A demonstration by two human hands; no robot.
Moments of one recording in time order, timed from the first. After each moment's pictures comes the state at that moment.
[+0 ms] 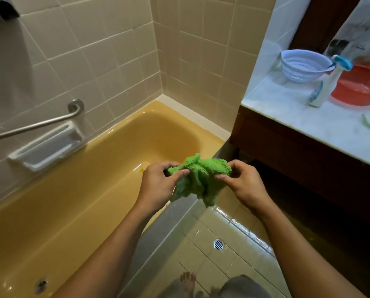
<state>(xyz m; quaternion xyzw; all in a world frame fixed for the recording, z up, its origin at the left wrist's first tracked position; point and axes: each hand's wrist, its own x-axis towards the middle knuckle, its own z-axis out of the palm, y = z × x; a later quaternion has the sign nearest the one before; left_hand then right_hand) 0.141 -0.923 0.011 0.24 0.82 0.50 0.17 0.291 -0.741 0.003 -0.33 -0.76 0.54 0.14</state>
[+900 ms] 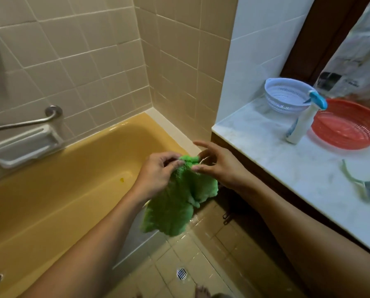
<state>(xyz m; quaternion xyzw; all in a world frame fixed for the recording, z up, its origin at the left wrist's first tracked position) 0.192 -0.668 0.036 0.27 0.80 0.52 0.14 0.288 -0.473 0.043 -0.09 -0.85 0.52 0.04</state>
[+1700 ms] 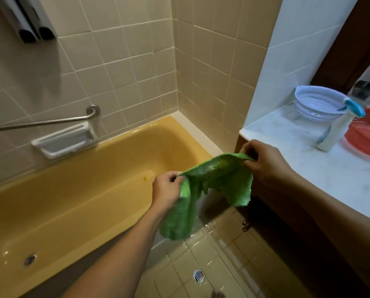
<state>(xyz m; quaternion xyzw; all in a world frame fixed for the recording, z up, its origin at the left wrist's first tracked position) 0.207 -0.740 -0.012 0.02 0.83 0.54 0.13 0.302 -0.492 0.073 -0.17 -0.92 0.33 0.09</state>
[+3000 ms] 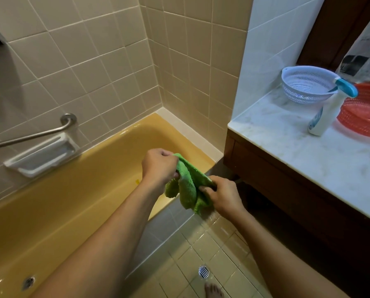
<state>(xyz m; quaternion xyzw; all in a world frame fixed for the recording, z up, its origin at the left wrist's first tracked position) 0.154 -0.678 0.059 -0.04 0.84 0.52 0.16 0.273 -0.551 -0.039 -0.25 -0.85 0.46 0.05</state>
